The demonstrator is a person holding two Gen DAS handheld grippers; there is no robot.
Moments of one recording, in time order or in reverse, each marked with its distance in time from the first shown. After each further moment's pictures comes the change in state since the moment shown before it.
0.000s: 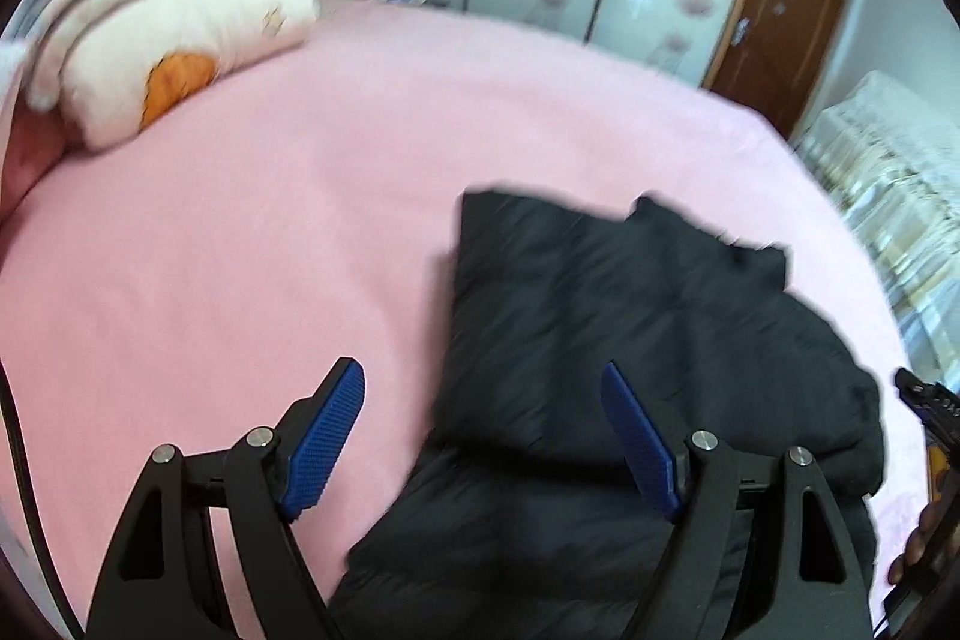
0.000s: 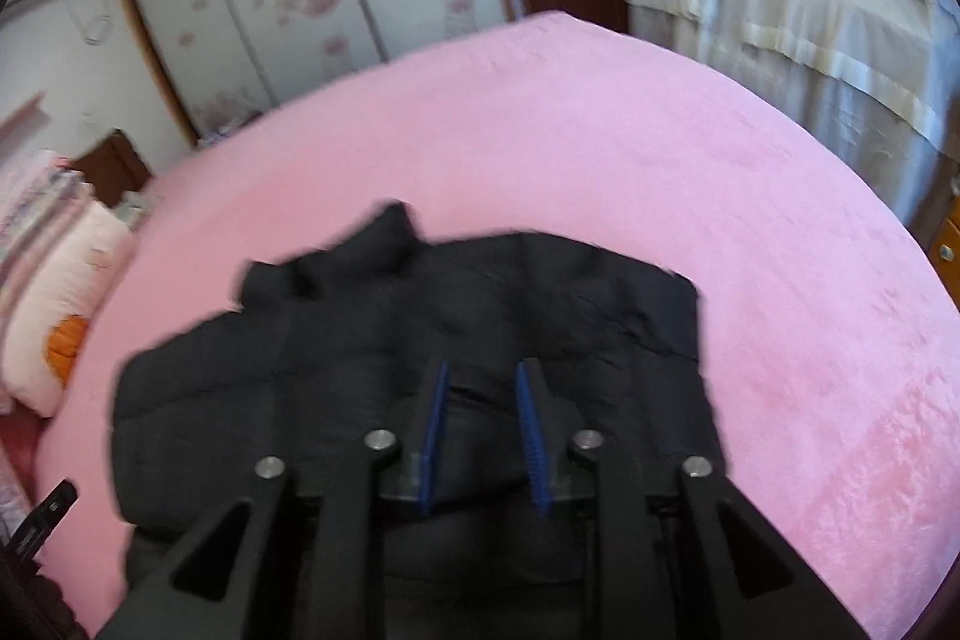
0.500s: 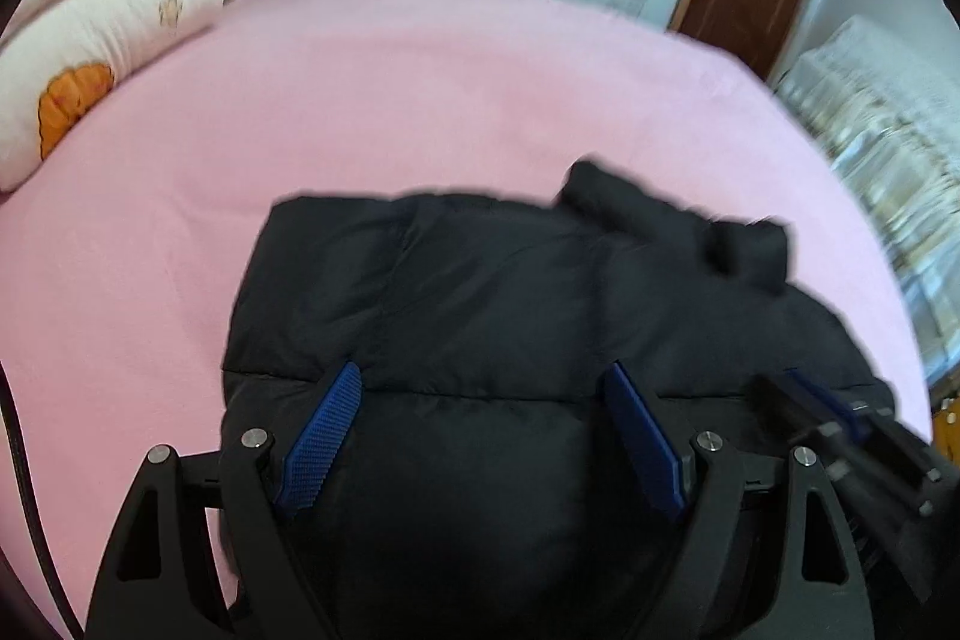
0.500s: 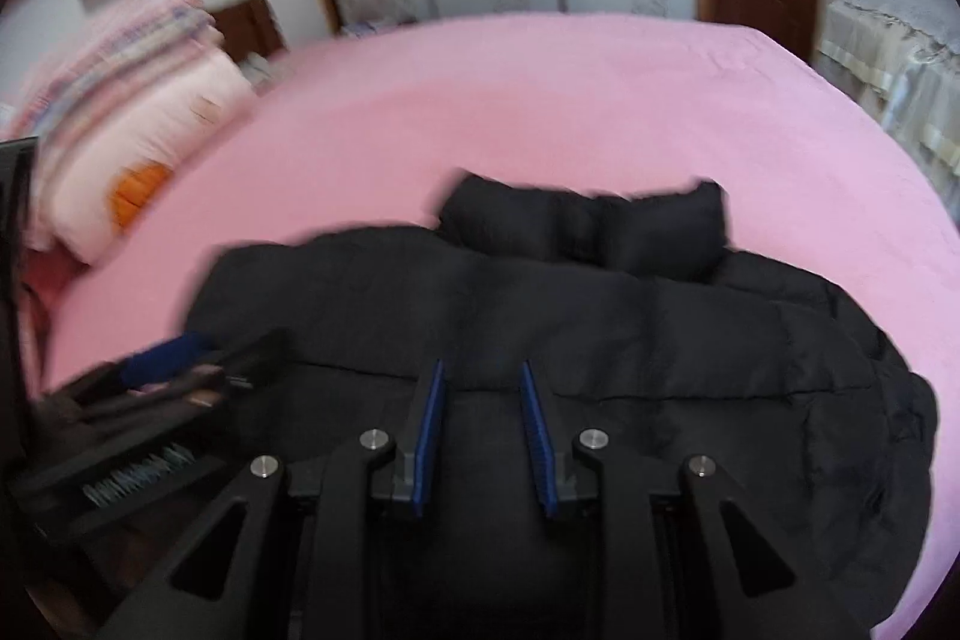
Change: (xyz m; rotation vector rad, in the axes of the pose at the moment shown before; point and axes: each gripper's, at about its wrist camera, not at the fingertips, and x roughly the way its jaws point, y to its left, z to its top) left arm 0.128 -0.076 0.030 0.068 0.159 -0.019; right arm 0.088 0.143 -0.018 -0.345 0.135 0.132
